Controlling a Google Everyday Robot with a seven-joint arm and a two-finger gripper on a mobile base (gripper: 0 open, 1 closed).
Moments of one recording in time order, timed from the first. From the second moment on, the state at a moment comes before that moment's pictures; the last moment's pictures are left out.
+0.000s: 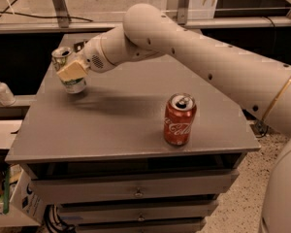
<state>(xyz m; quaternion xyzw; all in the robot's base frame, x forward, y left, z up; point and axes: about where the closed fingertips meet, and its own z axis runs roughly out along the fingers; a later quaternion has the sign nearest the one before) 0.627 0.203 0.892 -0.53 0.67 0.32 0.41</state>
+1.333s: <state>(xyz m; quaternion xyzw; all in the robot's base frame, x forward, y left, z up) 0.632 0.068 0.885 -0.69 0.66 0.09 0.27</state>
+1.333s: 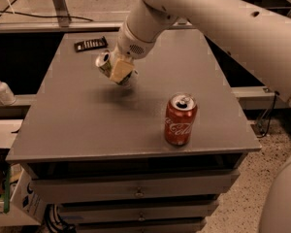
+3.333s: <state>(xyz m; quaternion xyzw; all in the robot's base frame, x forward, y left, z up) 0.618 0.033 0.859 -0.82 0.56 -0.07 0.12</state>
